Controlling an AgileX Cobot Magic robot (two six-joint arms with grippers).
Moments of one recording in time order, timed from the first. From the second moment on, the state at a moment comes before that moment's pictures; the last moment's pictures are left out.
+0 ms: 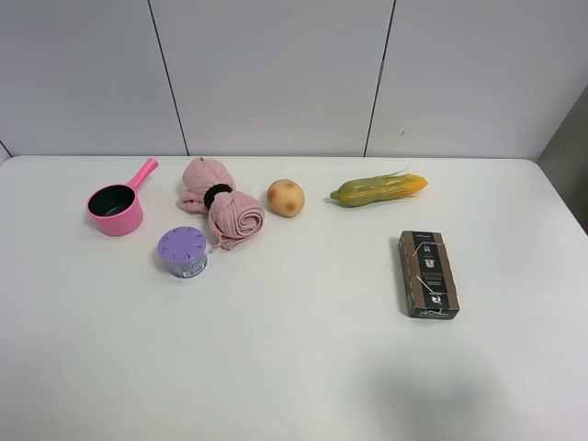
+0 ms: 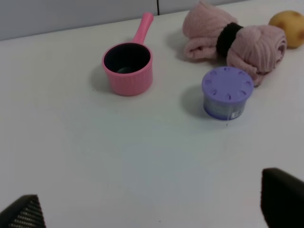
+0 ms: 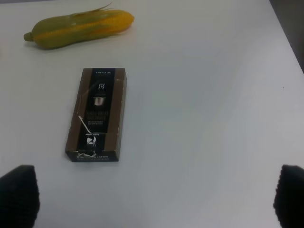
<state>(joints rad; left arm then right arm) -0.04 -0.01 -0.51 0.00 1.06 0.07 -0.02 0.00 -0.50 -0.01 1.07 0.02</state>
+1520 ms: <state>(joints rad) -0.04 0.48 -0.75 0.00 1.02 0.07 -0.02 0.00 -0.50 -0.01 1.07 0.02</state>
